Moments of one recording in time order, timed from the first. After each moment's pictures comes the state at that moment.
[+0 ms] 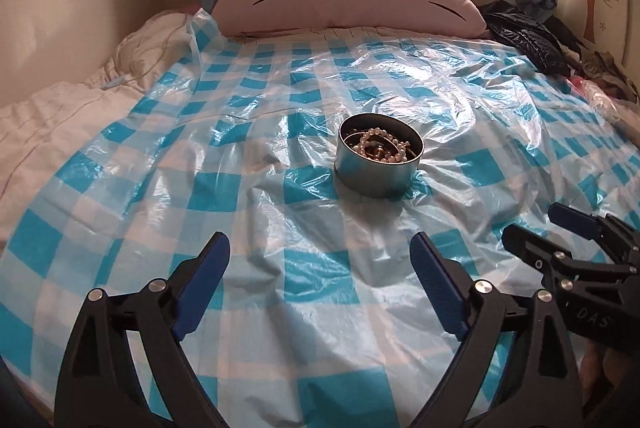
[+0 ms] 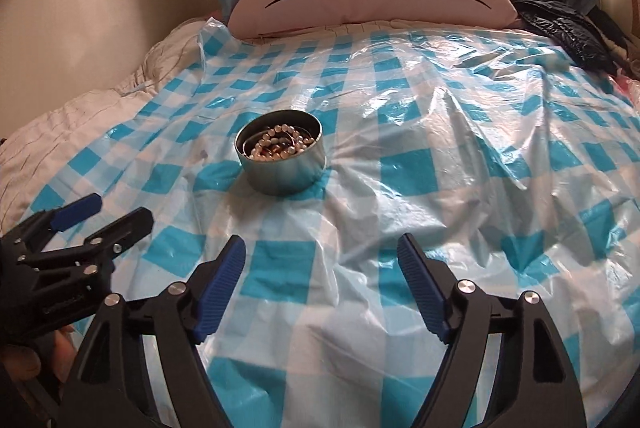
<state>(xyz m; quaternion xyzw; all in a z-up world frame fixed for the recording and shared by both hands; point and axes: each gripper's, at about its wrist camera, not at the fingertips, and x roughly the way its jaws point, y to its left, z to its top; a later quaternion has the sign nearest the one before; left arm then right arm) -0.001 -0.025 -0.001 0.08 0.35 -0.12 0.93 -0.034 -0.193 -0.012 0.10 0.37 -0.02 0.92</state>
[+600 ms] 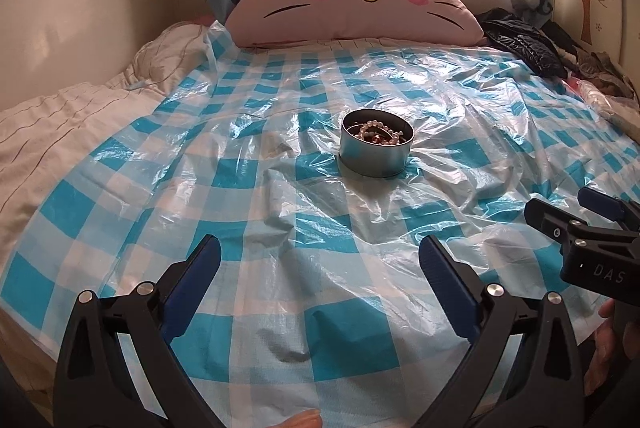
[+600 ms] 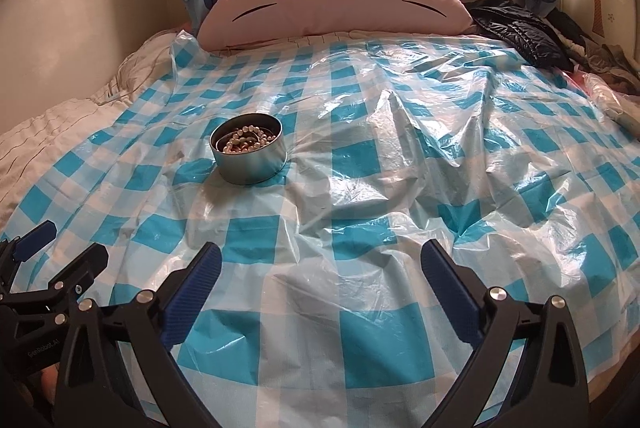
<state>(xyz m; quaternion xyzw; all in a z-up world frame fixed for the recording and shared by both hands) -0.054 -0.009 0.006 0.07 0.33 -0.11 0.94 -0.083 -0.195 0.001 0.10 0.36 -0.09 0.93</state>
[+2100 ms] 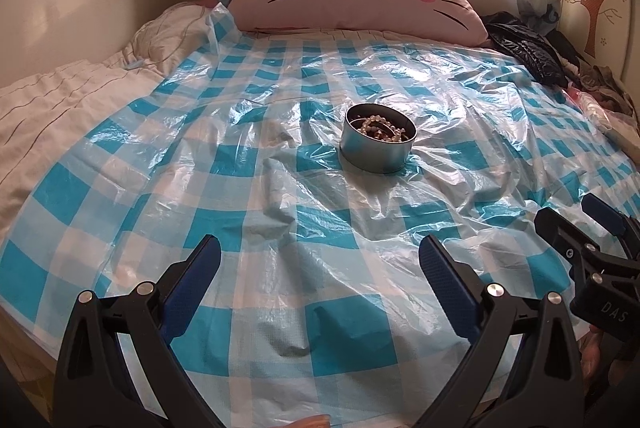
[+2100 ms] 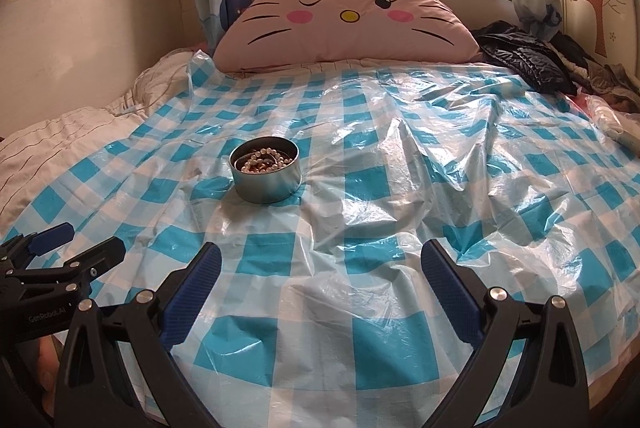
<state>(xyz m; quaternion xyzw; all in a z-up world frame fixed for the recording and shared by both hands) -0.044 -0.002 0.009 0.04 0.36 -0.11 0.92 -0.099 -0.184 0.013 0.08 0.31 -0.07 0.95</state>
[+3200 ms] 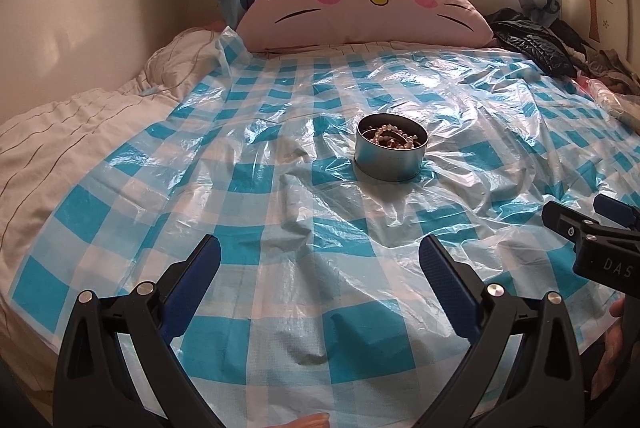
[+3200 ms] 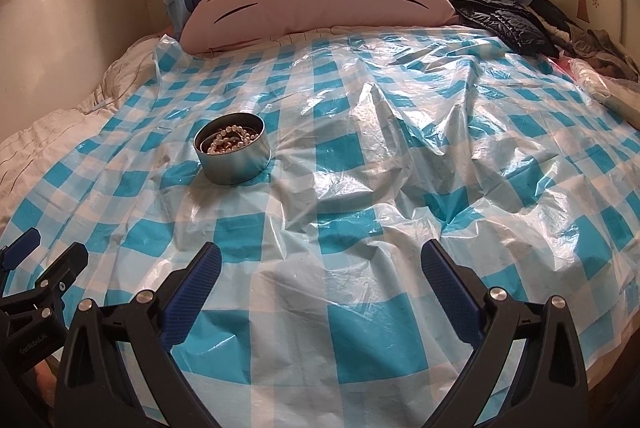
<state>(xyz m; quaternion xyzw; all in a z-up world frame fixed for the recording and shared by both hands) -0.055 -0.008 0.009 0.08 0.32 -0.08 0.94 -0.086 -0.201 -0.001 0.12 0.36 -0.11 0.92</state>
